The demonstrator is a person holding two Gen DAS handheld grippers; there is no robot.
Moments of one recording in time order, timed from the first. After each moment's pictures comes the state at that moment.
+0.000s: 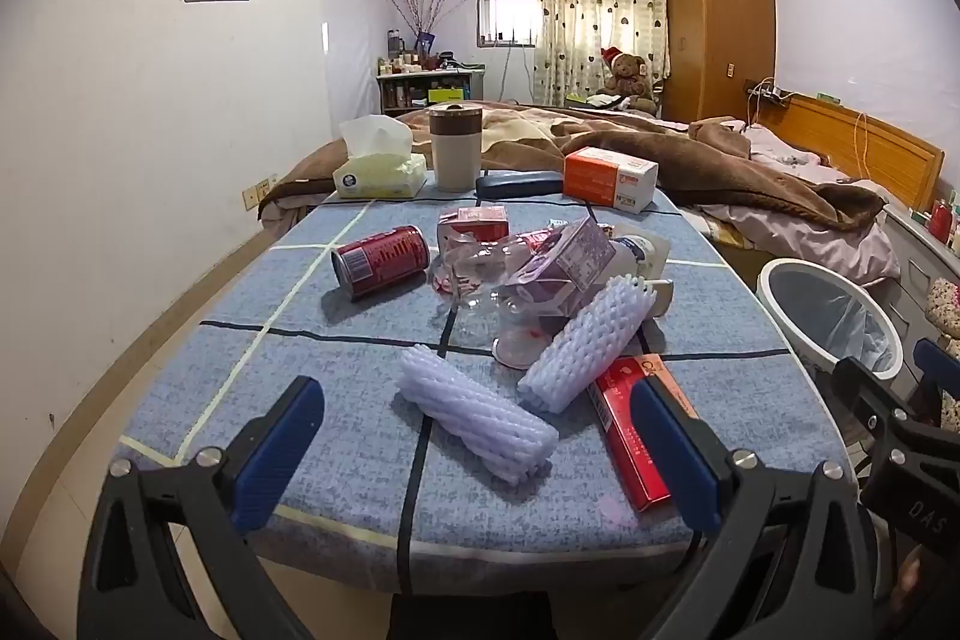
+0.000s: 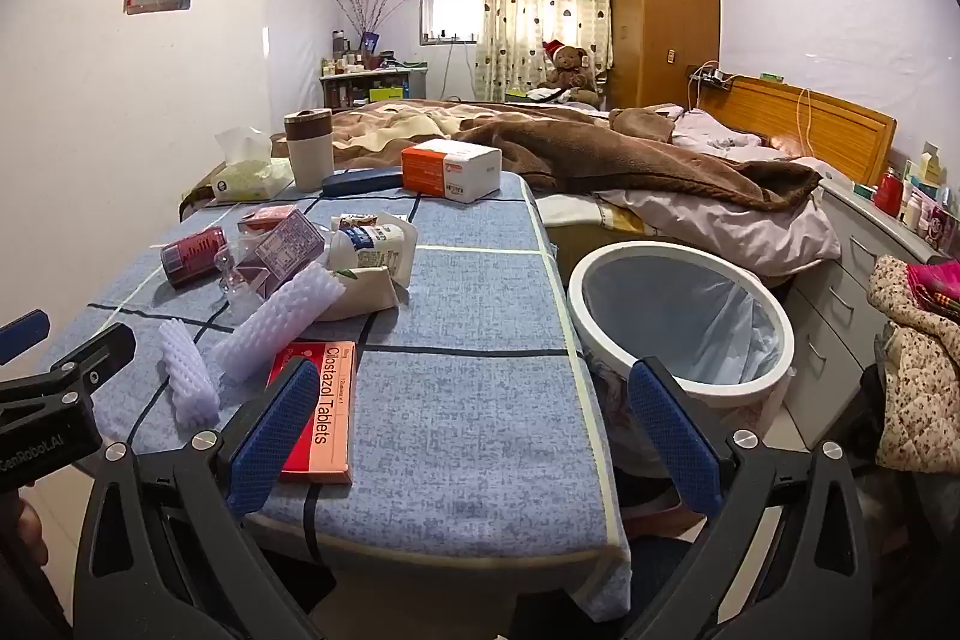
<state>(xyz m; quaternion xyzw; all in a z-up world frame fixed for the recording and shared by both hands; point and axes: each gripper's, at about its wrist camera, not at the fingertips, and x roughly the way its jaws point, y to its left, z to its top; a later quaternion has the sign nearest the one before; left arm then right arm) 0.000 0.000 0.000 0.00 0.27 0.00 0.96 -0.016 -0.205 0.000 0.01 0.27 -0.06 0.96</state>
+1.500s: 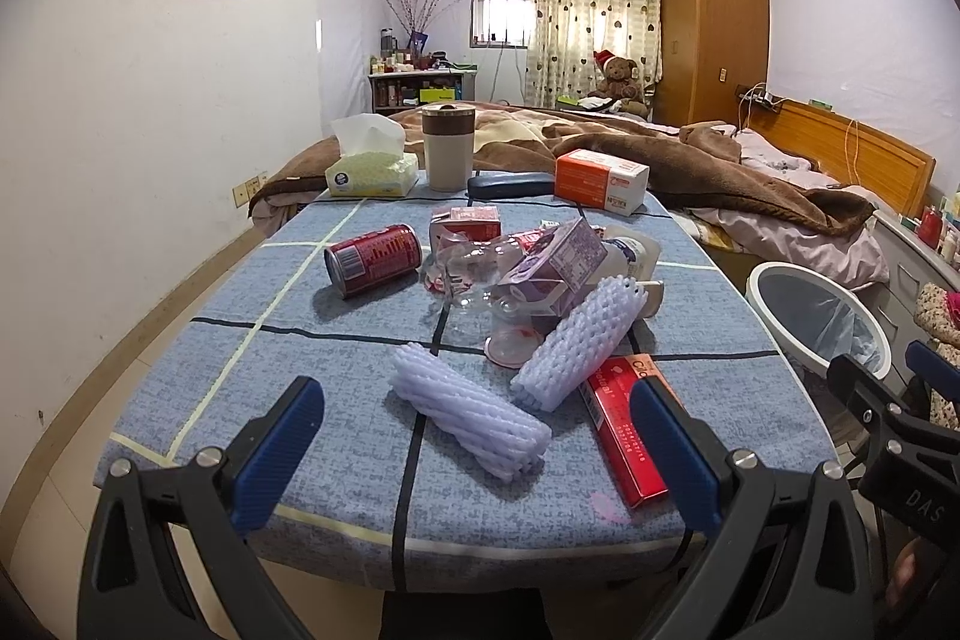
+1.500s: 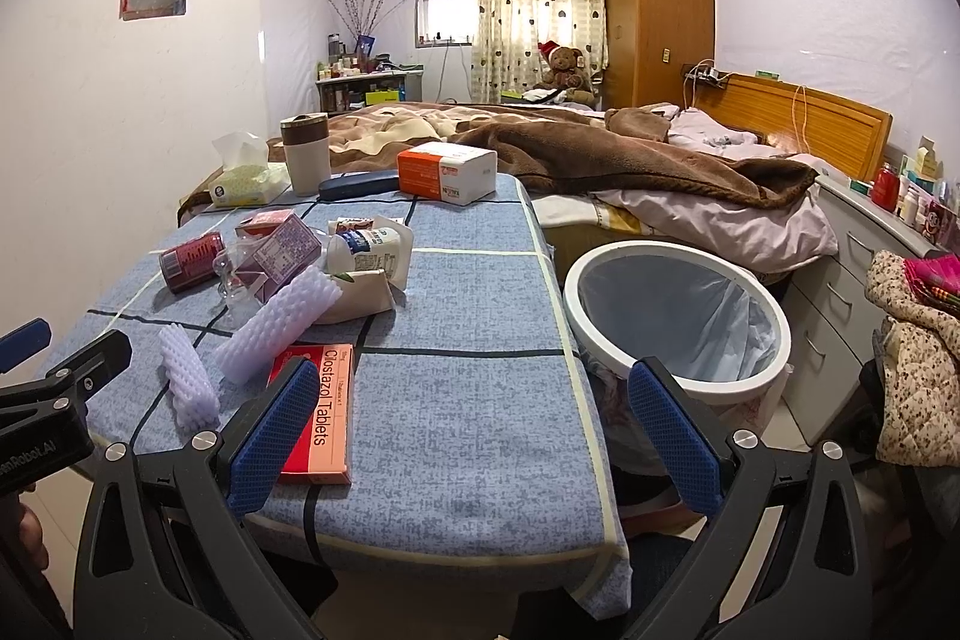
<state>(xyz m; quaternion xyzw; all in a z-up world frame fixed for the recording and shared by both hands) -0.005 -0.003 0.003 0.00 0.28 -0.01 0.96 -0.017 -0.207 0.001 0.02 0.27 -0.06 0.96</state>
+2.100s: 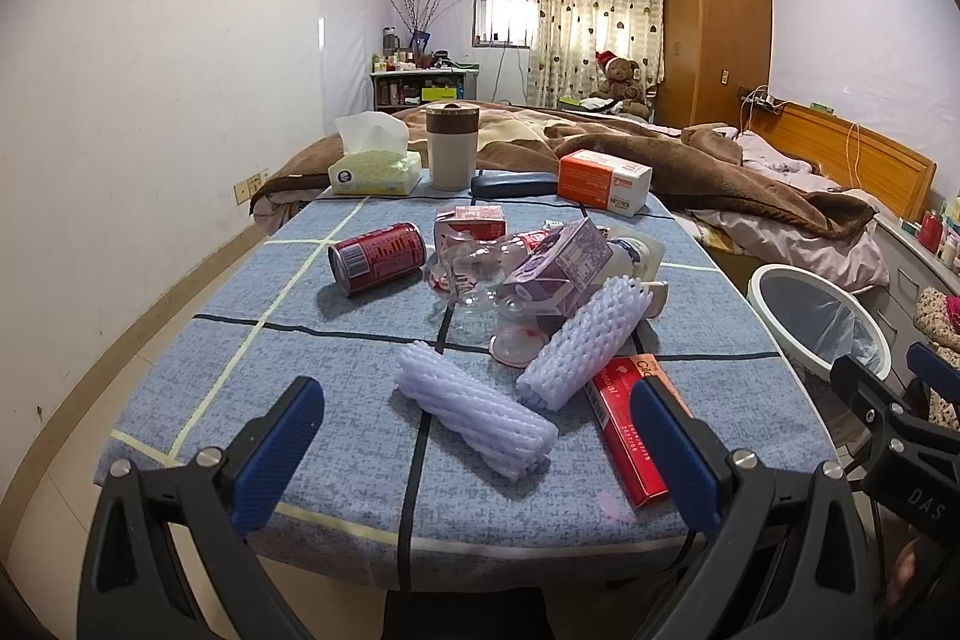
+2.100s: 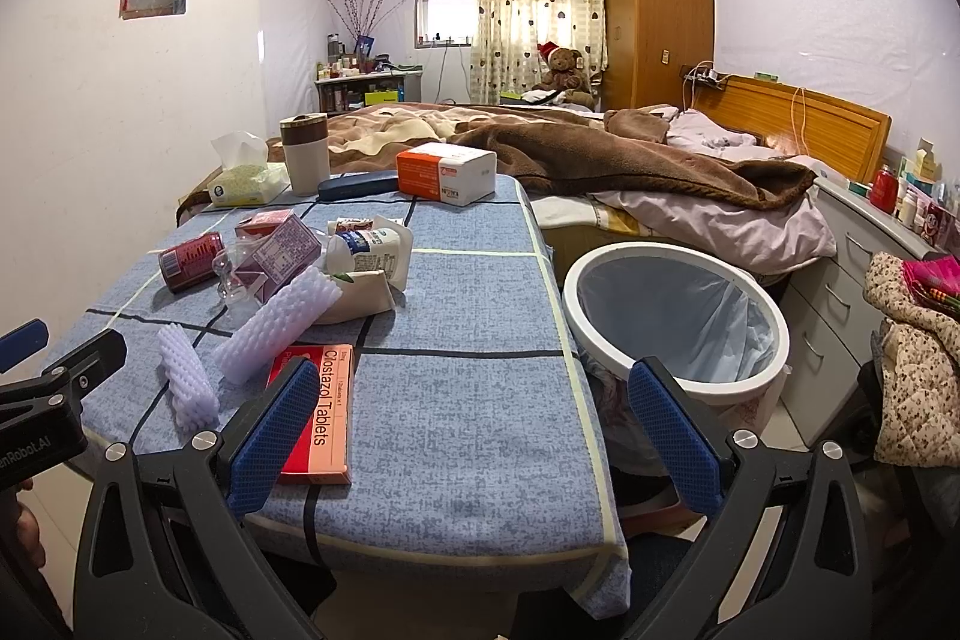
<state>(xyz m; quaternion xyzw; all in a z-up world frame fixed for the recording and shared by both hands) -0.006 -0.001 0.003 0.00 0.28 -0.01 0.96 -0.018 -0.207 0.001 0.01 0.27 -0.06 0.96</state>
